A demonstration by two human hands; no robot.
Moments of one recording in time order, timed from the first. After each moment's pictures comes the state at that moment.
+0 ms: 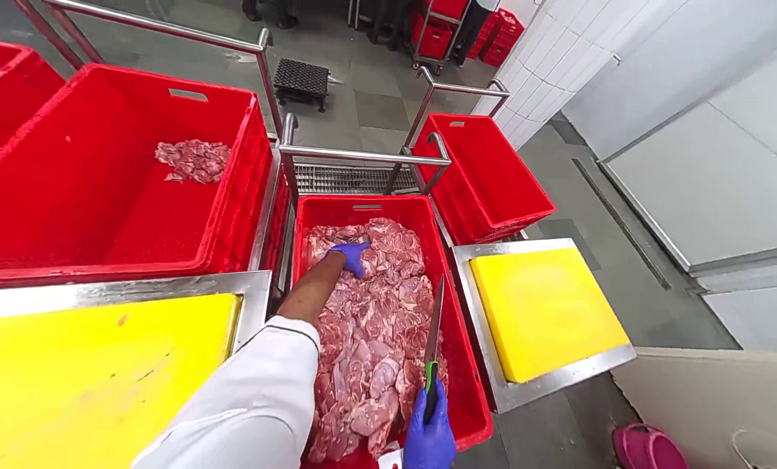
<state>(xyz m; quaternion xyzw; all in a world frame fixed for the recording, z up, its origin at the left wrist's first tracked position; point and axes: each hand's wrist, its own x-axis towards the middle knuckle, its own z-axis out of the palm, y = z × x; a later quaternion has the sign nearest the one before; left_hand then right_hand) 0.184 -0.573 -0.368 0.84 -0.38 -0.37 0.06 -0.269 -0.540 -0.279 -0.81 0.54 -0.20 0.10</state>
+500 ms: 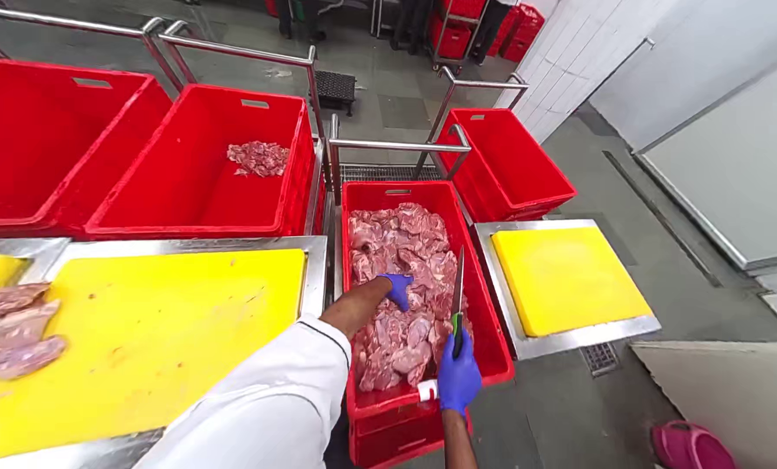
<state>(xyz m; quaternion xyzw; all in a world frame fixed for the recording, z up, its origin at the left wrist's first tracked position) 0.012 -0.526 -0.334 0.75 -0.46 -0.48 0.05 -0.271 -0.540 -0.266 -0.81 0.56 -0.14 0.12</state>
